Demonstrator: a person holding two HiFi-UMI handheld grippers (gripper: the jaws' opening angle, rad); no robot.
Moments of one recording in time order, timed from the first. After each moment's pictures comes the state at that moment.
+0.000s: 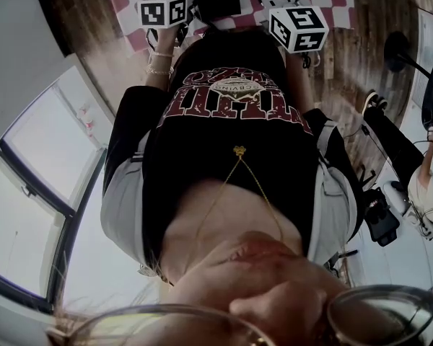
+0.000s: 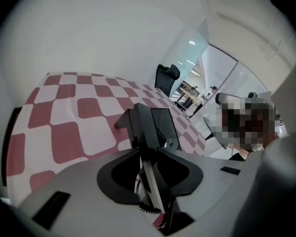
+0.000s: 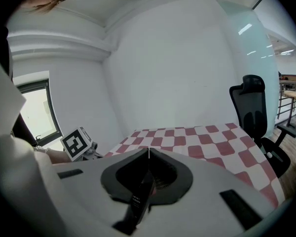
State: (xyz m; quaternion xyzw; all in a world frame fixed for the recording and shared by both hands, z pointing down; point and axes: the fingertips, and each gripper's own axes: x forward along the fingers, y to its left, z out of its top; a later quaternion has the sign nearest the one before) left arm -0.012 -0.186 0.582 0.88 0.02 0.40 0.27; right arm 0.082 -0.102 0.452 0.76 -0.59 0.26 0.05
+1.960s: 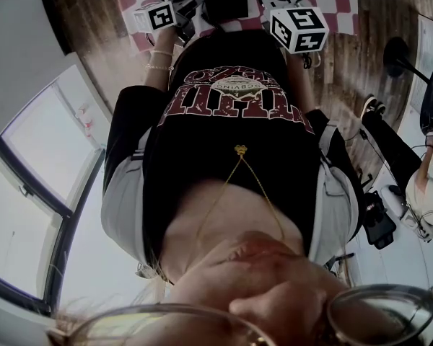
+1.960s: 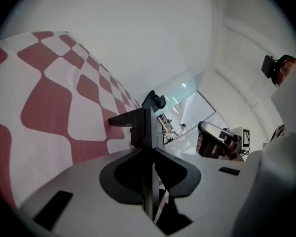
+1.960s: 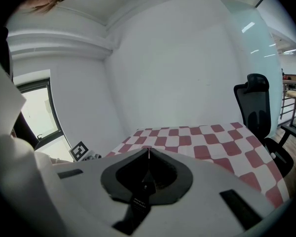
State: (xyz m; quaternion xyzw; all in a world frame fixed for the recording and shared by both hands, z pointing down) left arm -0.016 -0.191 0.588 0.85 0.09 0.22 0.47; right arm 0.071 -0.121 0.456 0.76 -0.60 0.26 0.05
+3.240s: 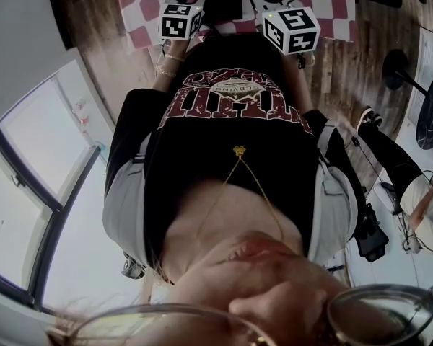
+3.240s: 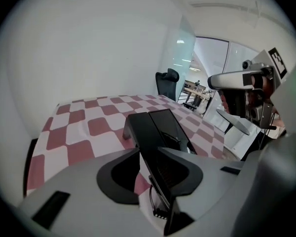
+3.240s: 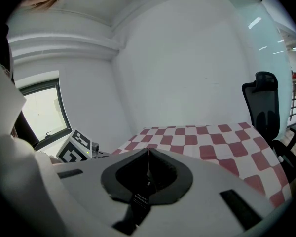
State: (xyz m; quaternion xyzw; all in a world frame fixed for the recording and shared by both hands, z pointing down) left arm -0.016 -0.190 0.590 0.92 -0.06 0.36 0.13; right arm 0.063 -0.117 0.457 0.73 -0.64 0.25 0.06
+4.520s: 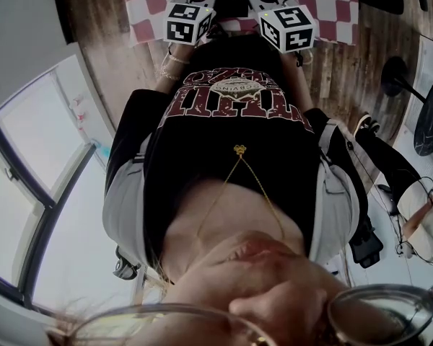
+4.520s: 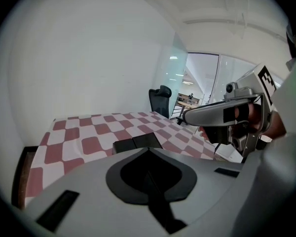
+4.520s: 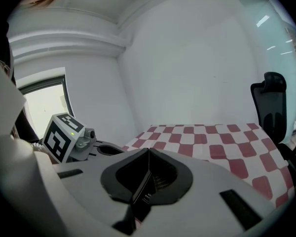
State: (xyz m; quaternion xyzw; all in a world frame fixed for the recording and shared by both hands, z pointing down) left arm -0.005 -0.168 0.526 0.95 -0.04 0.28 0.13; right arm 0.035 -0.127 0.460 0.70 -0.66 0.25 0.07
